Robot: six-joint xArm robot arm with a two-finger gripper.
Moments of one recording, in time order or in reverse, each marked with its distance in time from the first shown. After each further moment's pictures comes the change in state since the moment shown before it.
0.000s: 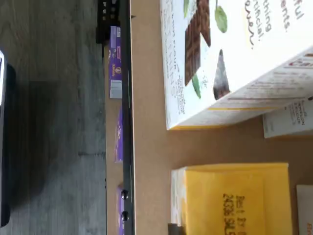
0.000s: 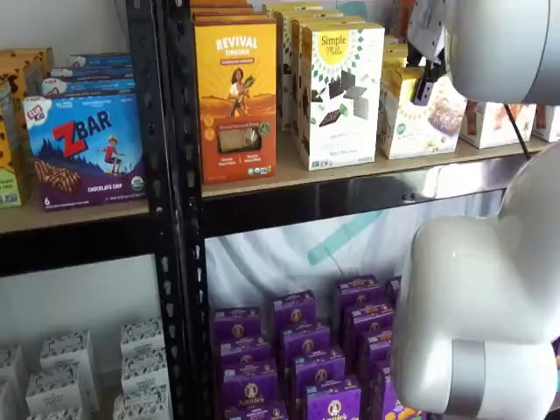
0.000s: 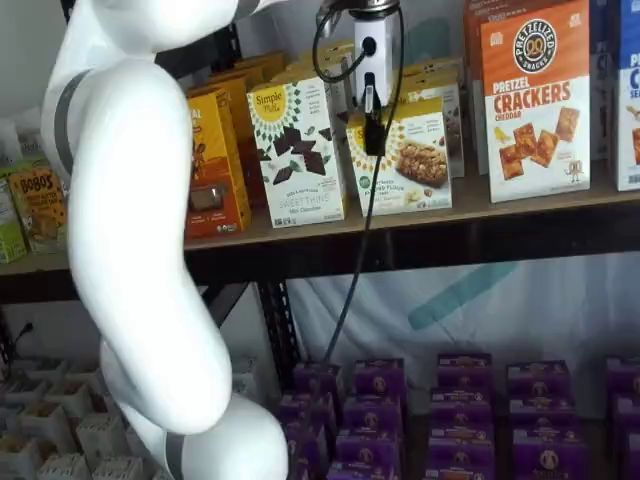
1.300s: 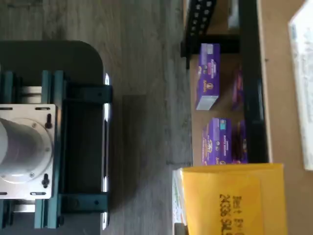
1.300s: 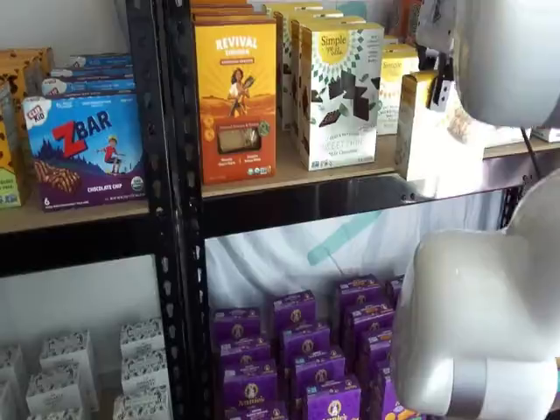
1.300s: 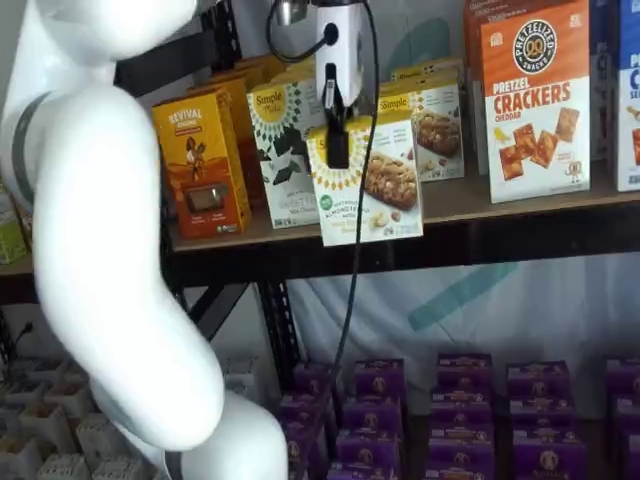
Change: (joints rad) arm 0.028 -0.133 0.006 -0.076 0.324 0.043
